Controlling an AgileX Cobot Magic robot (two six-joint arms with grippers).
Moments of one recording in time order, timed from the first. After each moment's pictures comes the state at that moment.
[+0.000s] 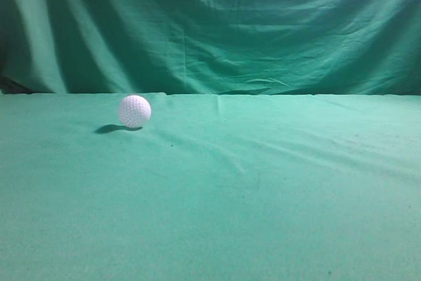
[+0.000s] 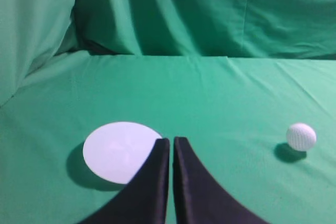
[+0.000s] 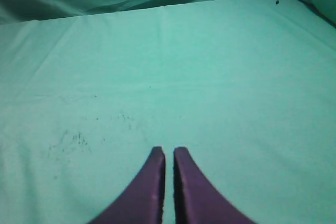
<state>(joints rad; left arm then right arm) -0.01 -0.01 0.02 -0.08 0.12 0.03 0.07 -0.01 0.03 0.07 0.38 -0.01</state>
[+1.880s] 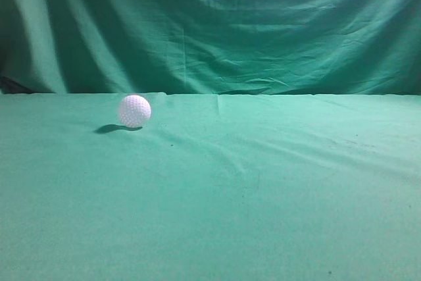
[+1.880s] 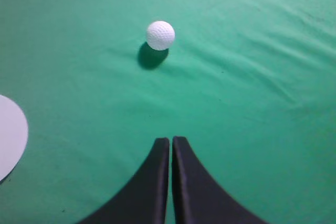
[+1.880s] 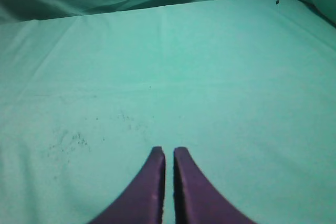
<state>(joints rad) -0.22 0.91 -0.78 -0.36 0.75 0.40 0.07 -0.01 0.03 0.07 0.38 -0.01</state>
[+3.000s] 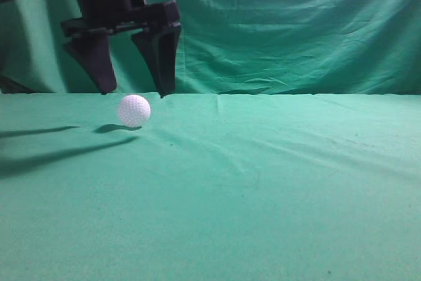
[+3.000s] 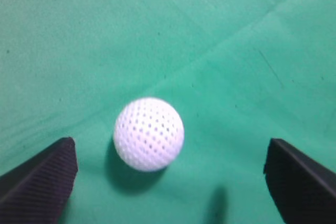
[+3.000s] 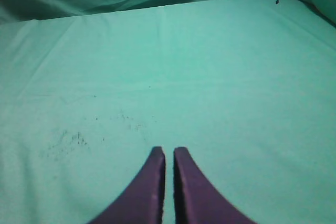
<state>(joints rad) -0.46 1.92 -1.40 -0.11 0.73 0.17 0.07 -0.01 0.03 0.07 0.38 -0.01</state>
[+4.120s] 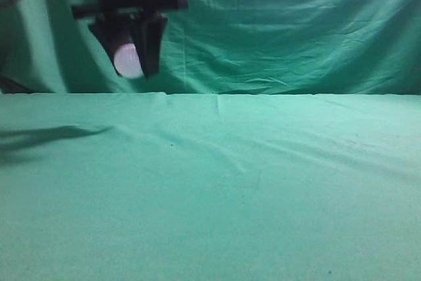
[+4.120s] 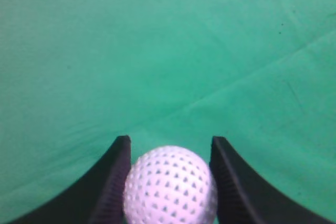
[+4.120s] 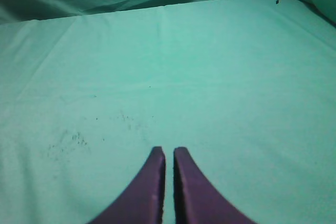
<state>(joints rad) -0.46 2.06 -1.72 -0.03 1.00 0.06 0.07 -0.01 0.03 0.07 0.38 -0.01</state>
